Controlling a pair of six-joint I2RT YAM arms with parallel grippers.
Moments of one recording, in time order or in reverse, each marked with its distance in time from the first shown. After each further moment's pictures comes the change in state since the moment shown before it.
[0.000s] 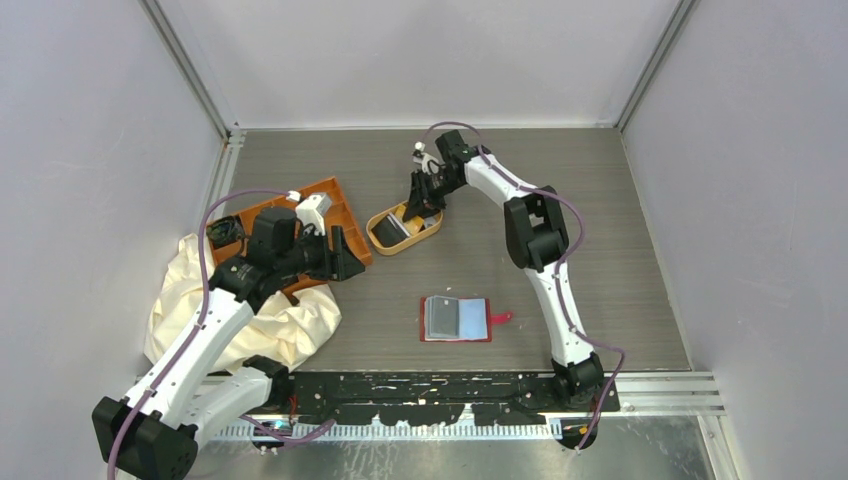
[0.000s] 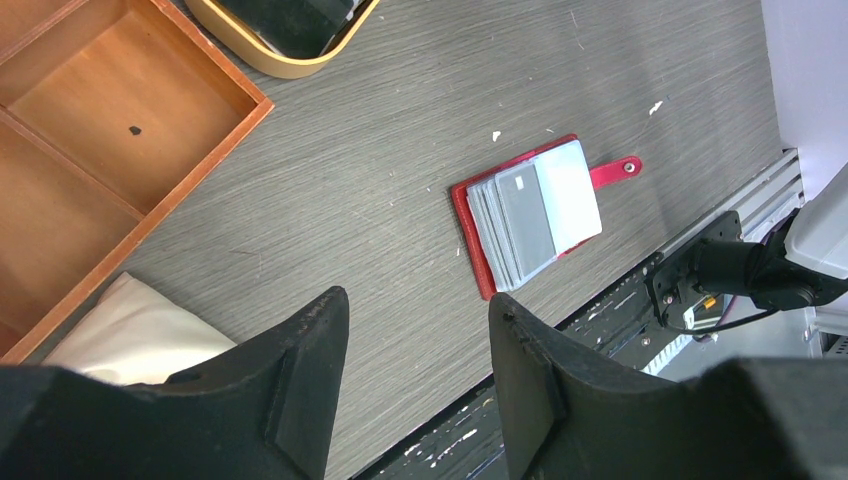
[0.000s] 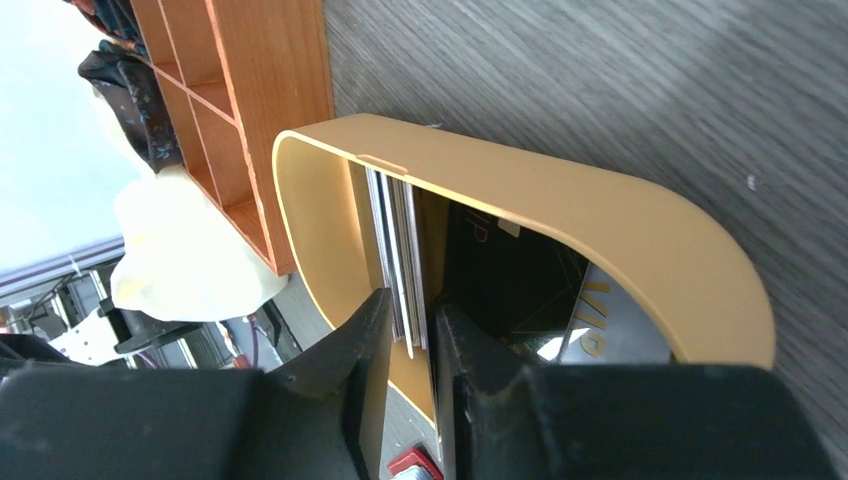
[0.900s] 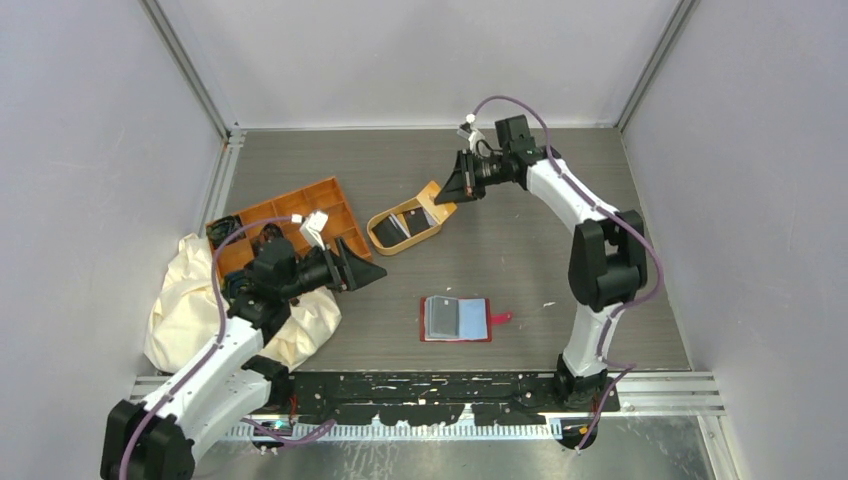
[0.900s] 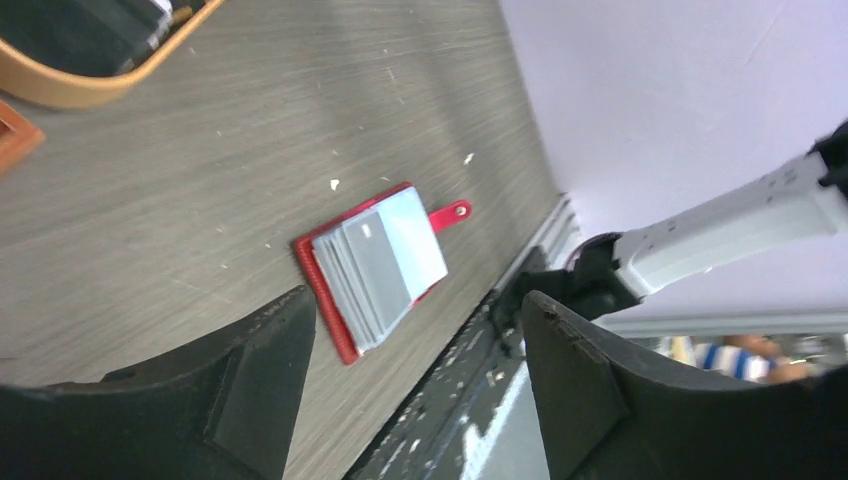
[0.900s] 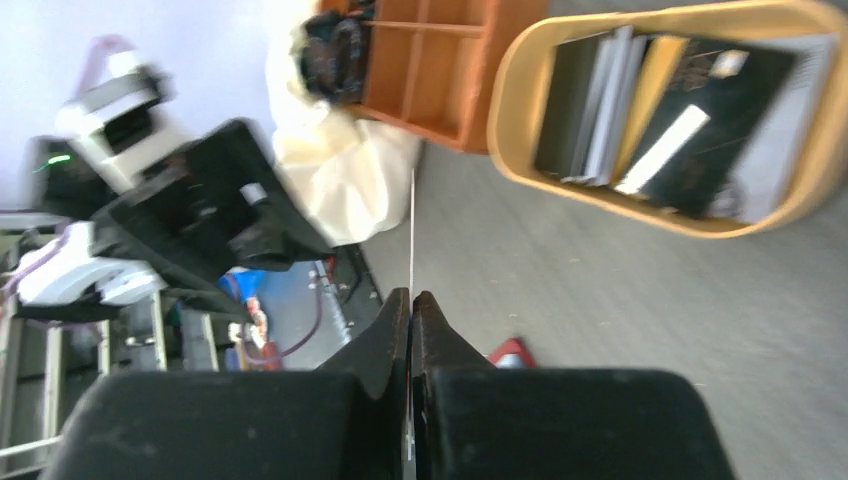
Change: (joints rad) left arm 0.000 -0.126 -0.327 0.541 0.209 -0.322; right arm -0.152 -0.554 -0.486 0.197 -0.130 -0.010
